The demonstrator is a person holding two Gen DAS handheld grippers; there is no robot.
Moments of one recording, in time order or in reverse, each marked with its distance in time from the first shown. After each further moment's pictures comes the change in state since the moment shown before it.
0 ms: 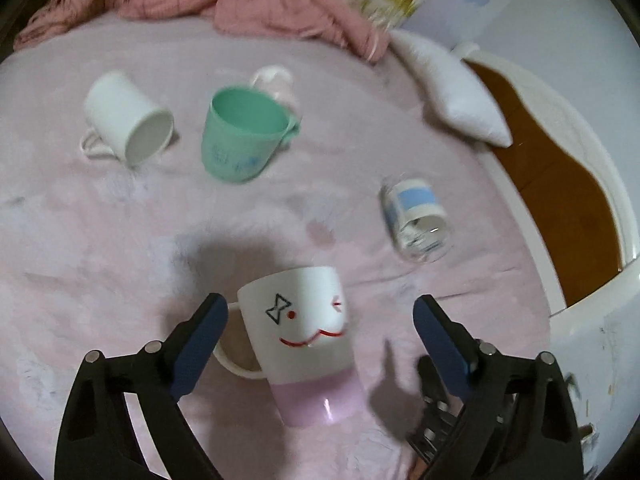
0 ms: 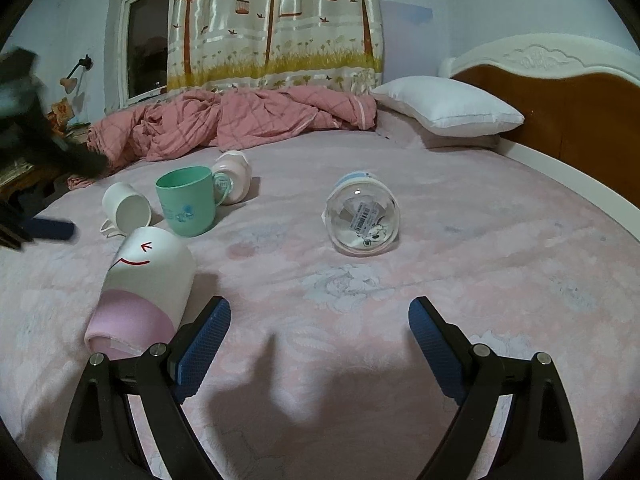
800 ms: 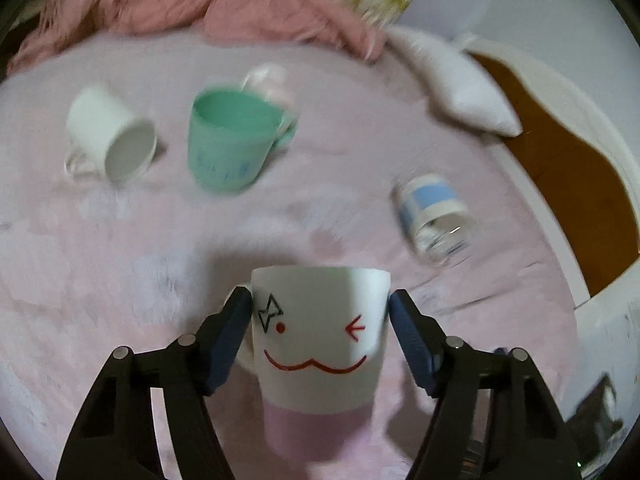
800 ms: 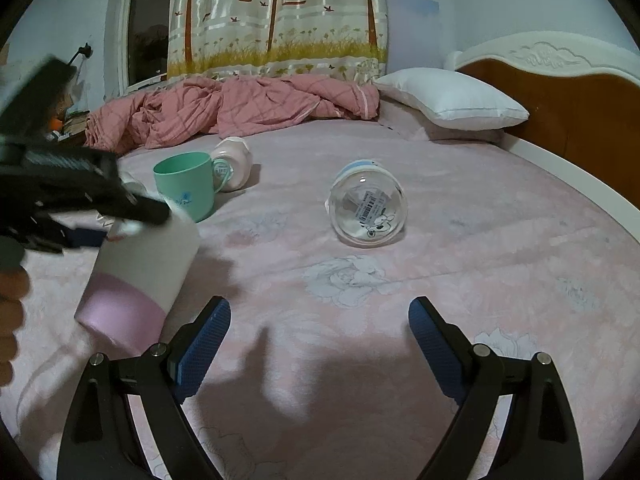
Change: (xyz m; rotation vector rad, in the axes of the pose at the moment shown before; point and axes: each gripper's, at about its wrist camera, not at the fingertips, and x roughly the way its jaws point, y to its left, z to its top) left arm 0.015 -0.011 -0.005 0.092 -0.080 0.024; right arm 0.012 0.005 -0.002 -0.017 0.044 -0.009
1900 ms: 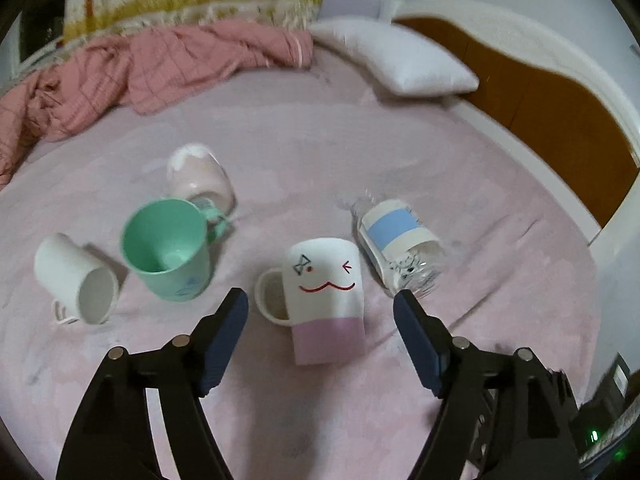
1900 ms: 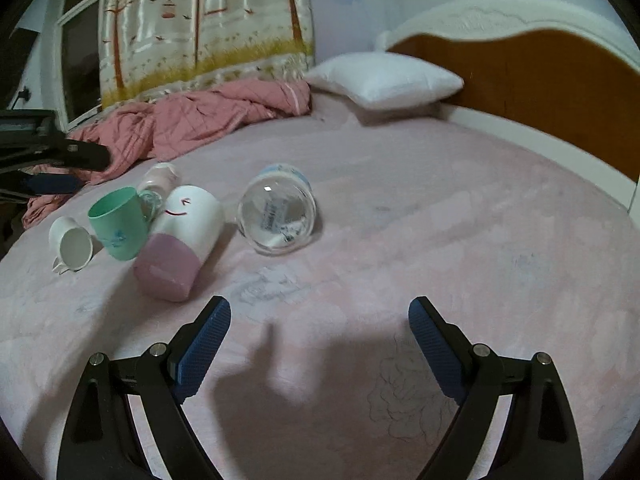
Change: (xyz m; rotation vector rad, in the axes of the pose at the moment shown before) left arm 0.037 -0.066 0.069 0.325 0.059 0.039; right arm 0.003 -0.061 0.010 0.196 0.026 -0.145
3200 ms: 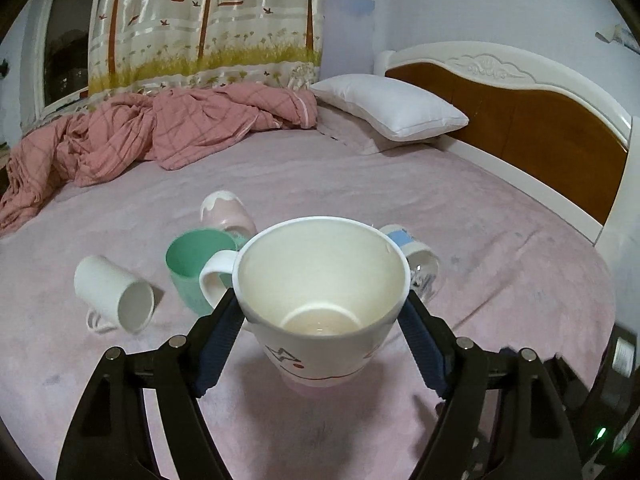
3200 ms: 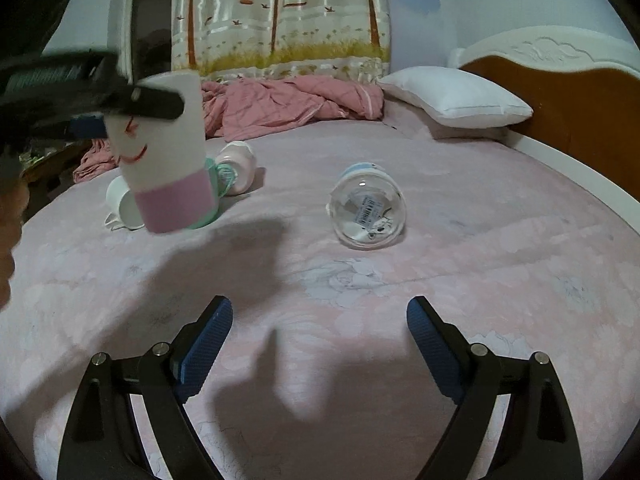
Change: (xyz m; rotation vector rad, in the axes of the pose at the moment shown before) left arm -0.069 0.005 -0.066 0.056 -0.271 0.053; right arm -0.015 0.049 -0.015 -0.194 -0.026 0.178
